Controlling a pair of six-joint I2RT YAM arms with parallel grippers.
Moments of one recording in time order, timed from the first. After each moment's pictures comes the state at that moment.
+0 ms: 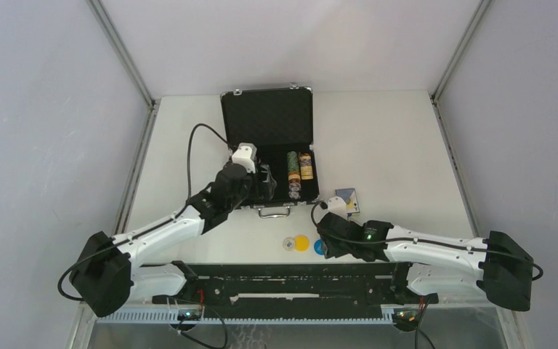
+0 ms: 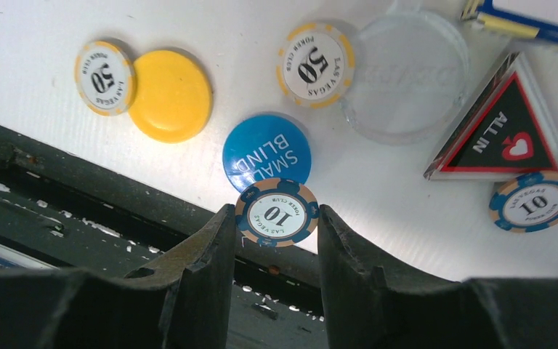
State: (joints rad) left arm -0.71 1.17 0.65 0.06 -0.25 -0.41; right arm 1.13 1.08 0.56 -0.58 0.28 0.73
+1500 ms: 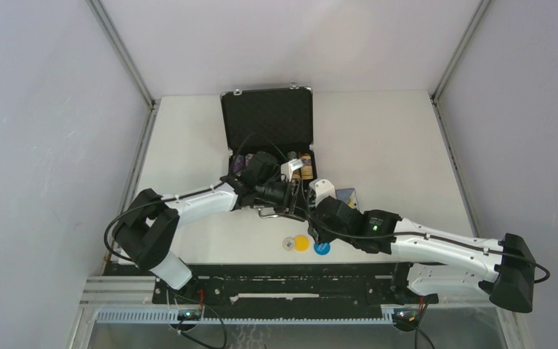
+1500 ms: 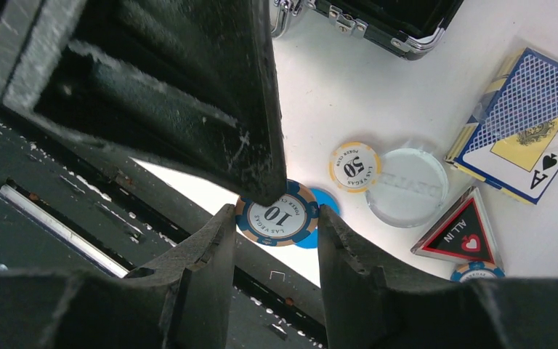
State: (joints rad) left arm -0.73 1.58 0.90 -0.04 0.80 -0.68; right arm 1.13 1.05 0.77 -0.57 0.29 0.47
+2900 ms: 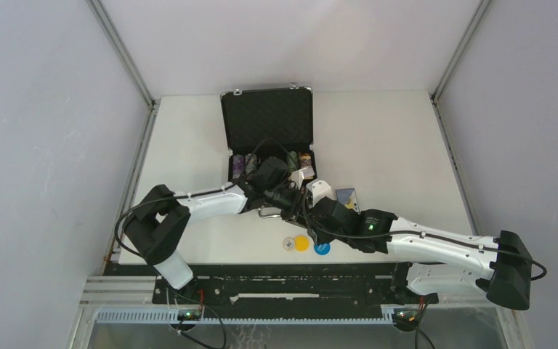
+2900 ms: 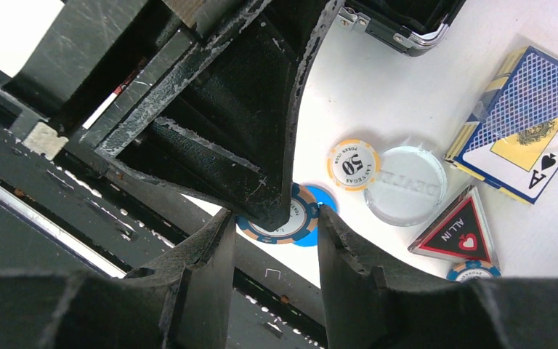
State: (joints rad) left arm -0.80 1.65 0.93 -0.02 0.84 -0.67; right arm 1.13 1.09 0.78 -0.58 0.30 0.46
